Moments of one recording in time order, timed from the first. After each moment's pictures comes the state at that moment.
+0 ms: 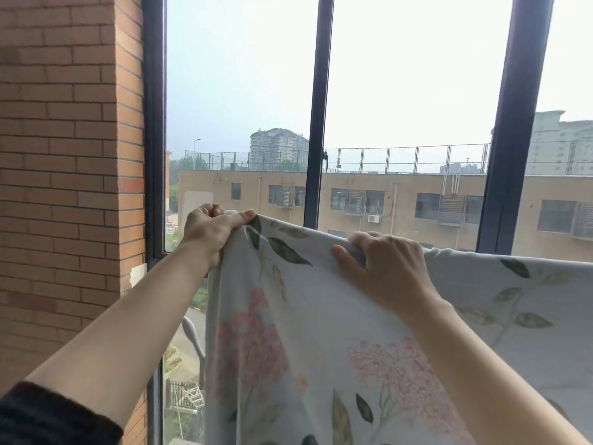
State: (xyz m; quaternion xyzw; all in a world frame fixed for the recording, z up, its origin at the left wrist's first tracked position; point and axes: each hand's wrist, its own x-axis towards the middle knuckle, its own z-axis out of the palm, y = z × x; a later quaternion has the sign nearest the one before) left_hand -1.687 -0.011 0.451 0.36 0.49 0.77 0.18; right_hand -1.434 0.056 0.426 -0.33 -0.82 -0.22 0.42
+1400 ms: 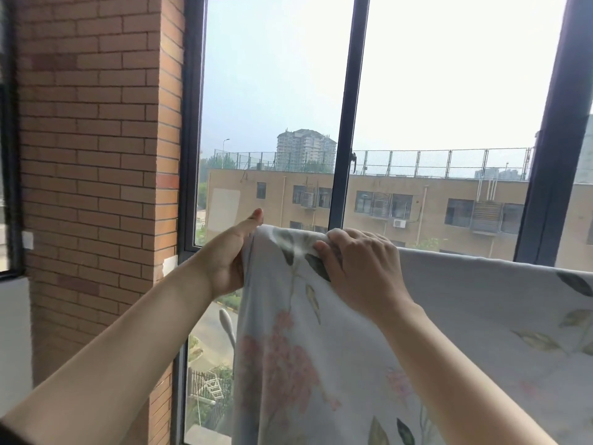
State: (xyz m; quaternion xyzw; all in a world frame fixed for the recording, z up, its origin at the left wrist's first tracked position) left_hand -1.667 -0.071 0.436 0.38 0.45 0.68 0.44; right_hand -1.492 0.033 0.417 -0.26 -0.82 -0.19 0.46
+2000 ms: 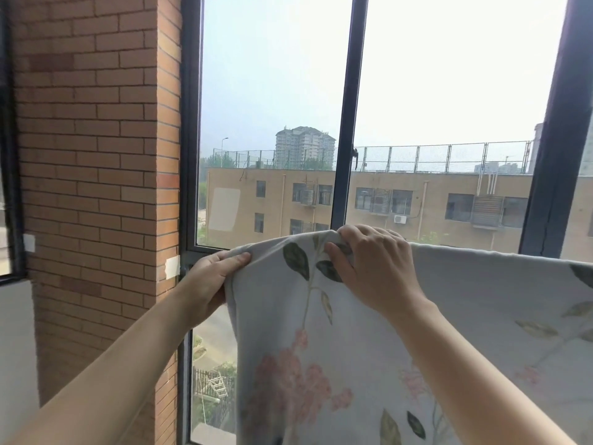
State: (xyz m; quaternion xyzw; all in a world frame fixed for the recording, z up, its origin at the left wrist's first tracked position) left_hand -1.711 -0.070 0.385 0.38 0.50 0.69 0.35; right_hand -1.492 0.040 0.416 -0.28 -0.81 -0.22 0.46
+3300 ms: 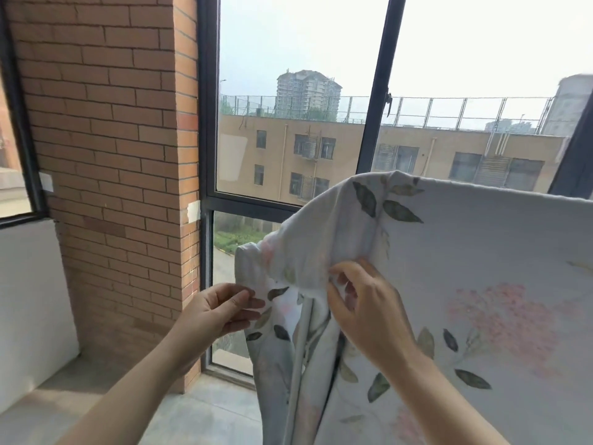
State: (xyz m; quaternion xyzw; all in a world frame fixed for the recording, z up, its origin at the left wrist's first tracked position) left_hand -1.751 -0.174 0.258 0.39 0.55 0.65 0.35; right_hand -1.544 -0.065 0.296 -0.26 -0.85 0.01 0.45
